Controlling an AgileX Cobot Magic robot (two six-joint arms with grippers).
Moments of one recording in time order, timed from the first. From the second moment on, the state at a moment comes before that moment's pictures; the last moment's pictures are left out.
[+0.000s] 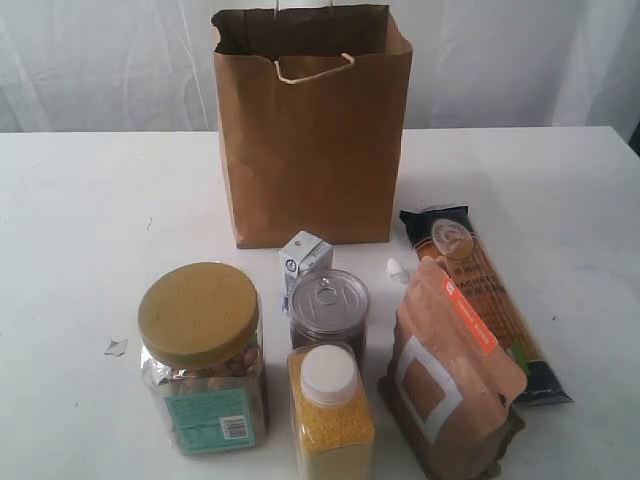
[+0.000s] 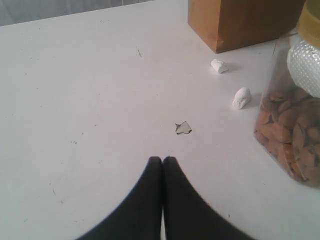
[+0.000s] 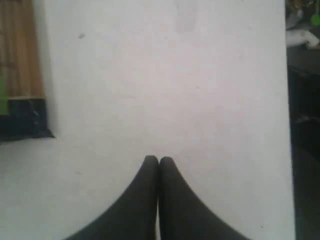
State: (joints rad) left arm -0.28 0.00 0.02 -0.04 0.39 0.09; right arm -0.03 1.06 -0.76 -0.21 0.88 0.01
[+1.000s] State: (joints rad) left arm -0.28 0.00 0.02 -0.04 0.39 0.09; right arm 0.74 1.26 -0.76 0.53 0.51 -0.60
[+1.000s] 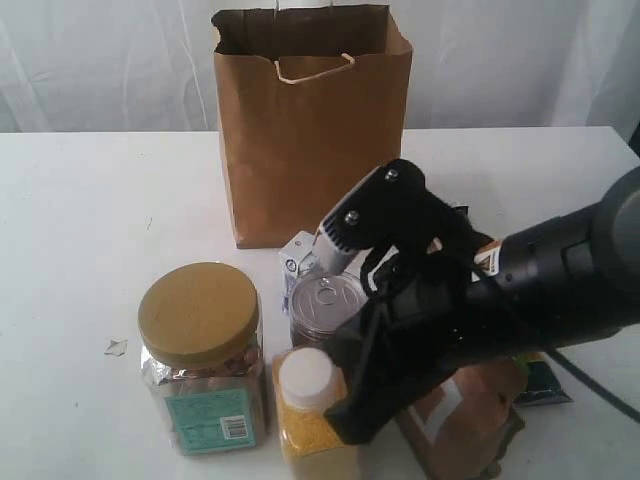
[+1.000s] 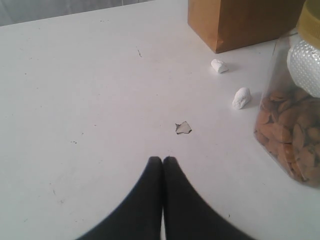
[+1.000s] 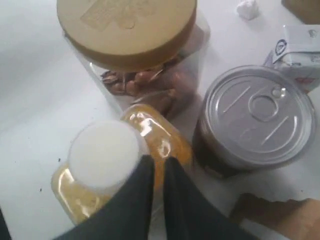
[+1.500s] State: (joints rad) left arm -0.28 0.00 0.02 -0.04 0.39 0.09; right arm 0.76 1.25 -0.76 0.48 0.52 -0.60
